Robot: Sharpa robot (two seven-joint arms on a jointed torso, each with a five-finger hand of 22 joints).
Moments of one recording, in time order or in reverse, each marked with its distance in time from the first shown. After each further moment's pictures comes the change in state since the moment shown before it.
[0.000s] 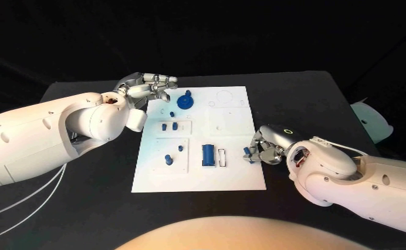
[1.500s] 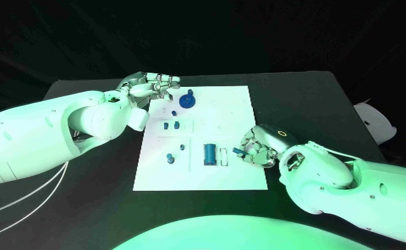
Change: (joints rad) left arm 0.000 -0.006 0.000 0.007 0.000 0.008 -0.009; left_hand -0.005 0.005 -0.003 0.003 0.000 -0.003 -0.003 0.004 0.000 -0.007 0.000 0.004 0.000 0.000 0.000 0.000 -0.002 0.000 0.000 0.000 -0.005 -0.002; right arm -0.012 0.038 0.001 0.054 -0.007 -0.109 -0.019; right_hand 0.115 -0.045 0.252 0.000 0.115 -0.006 -0.009 0.020 0.036 0.009 -0.016 0.033 -0.020 0.000 -0.018 0.023 0.000 0.000 0.000 -0.018 0.050 0.000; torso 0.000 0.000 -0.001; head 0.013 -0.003
